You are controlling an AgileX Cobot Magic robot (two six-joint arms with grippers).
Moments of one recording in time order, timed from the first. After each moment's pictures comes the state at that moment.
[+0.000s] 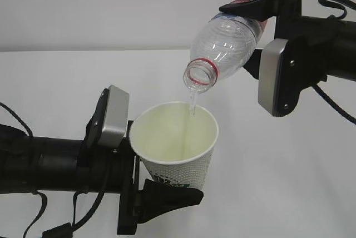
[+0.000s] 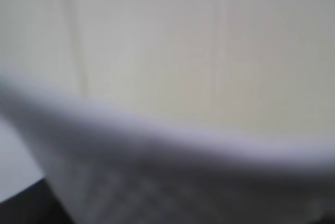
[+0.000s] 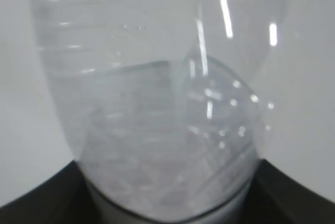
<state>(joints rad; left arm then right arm) -0.54 1.86 -0.61 1.07 -1.14 -0.41 0.25 1.46 -0.76 -0.90 -0.69 -0.86</state>
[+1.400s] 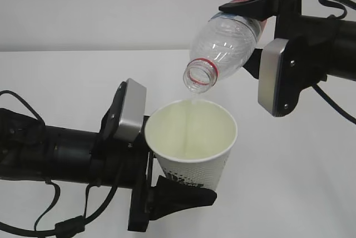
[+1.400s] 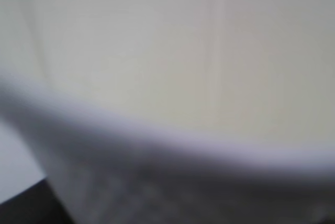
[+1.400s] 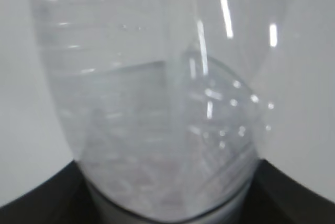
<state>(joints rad) -0.58 1.86 -0.69 1.12 -1.11 -0.49 0.25 1.46 -0.76 -0.90 -0.70 -0.86</state>
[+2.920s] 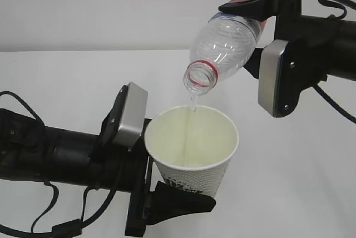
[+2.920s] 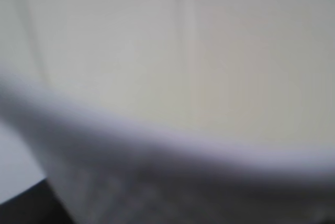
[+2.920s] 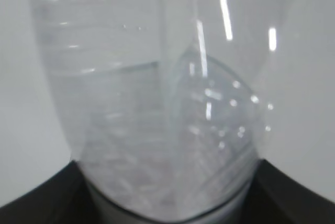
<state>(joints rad) -0.58 1.86 -0.69 1.17 -1.11 -0.49 0.25 1.46 -0.76 -0.90 -0.70 -0.88</state>
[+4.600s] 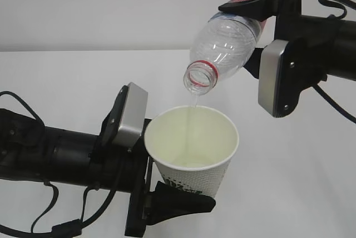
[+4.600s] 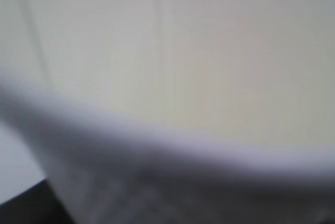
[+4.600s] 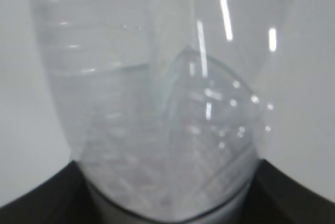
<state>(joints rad) -0.58 1.86 -0.69 1.17 -1.11 -0.49 0.25 1.46 -0.76 -0.90 -0.70 -0.88</state>
